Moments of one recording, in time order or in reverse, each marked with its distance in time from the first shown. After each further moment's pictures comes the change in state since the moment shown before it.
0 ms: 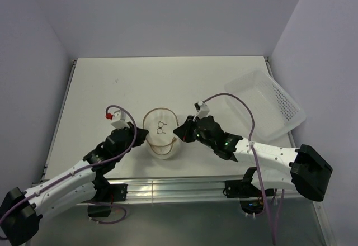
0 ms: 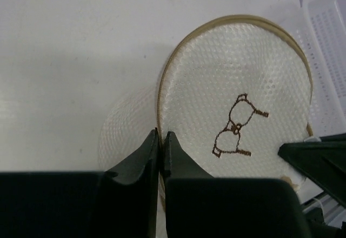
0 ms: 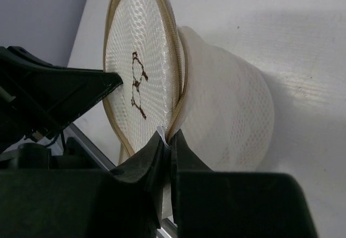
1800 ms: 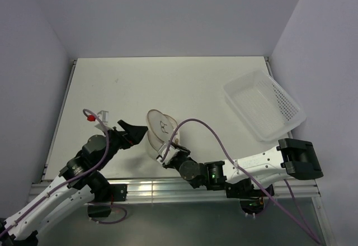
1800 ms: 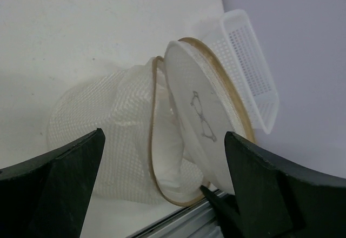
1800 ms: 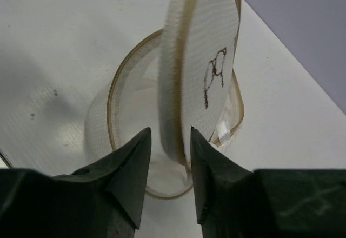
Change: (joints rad) left arm -0.009 -0.309 0.145 -0.298 0.069 -0.064; right arm 0.628 0.119 0.016 0.270 0.751 -1.063
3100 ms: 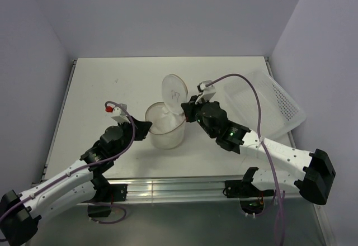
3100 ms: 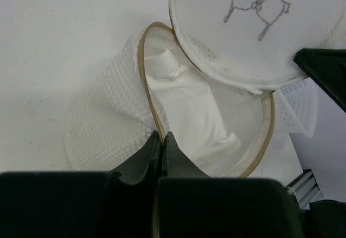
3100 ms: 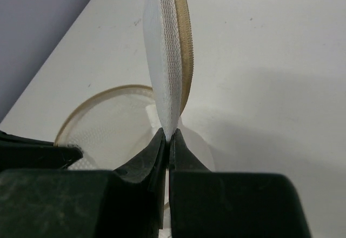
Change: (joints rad) left arm 0.000 0.306 -0.058 0.406 0.008 0.188; right arm -0.642 -0.182 0.217 -0.364 -0.464 0.682
